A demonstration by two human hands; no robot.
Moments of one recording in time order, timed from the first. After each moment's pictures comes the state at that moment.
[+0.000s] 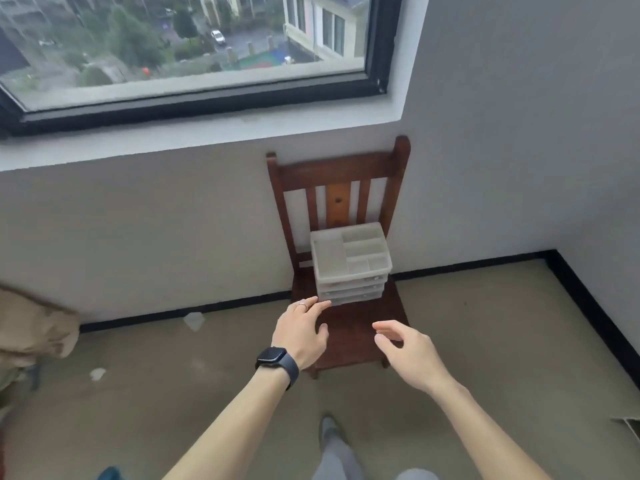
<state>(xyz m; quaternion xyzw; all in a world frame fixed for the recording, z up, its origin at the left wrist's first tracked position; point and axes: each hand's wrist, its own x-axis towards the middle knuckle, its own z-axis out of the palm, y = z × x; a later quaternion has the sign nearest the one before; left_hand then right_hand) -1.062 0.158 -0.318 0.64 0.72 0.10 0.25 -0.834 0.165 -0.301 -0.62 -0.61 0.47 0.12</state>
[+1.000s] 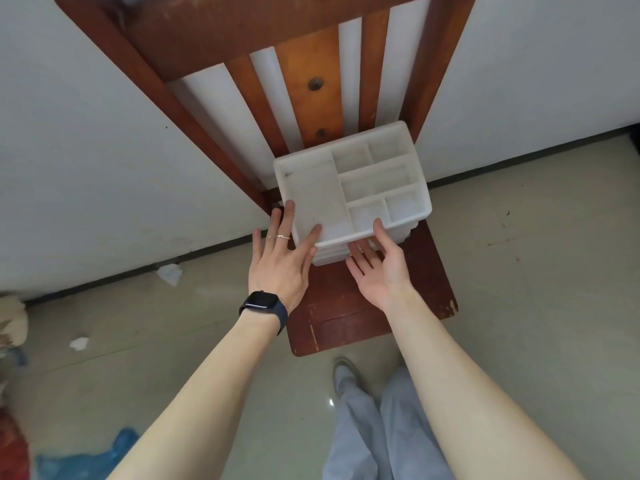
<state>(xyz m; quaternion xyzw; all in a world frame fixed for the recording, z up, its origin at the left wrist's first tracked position) -1.101 0.332 -0.534 0.71 0.70 -0.01 0.12 -0.922 0.365 -0.567 -0.50 0.13 0.75 0.42</state>
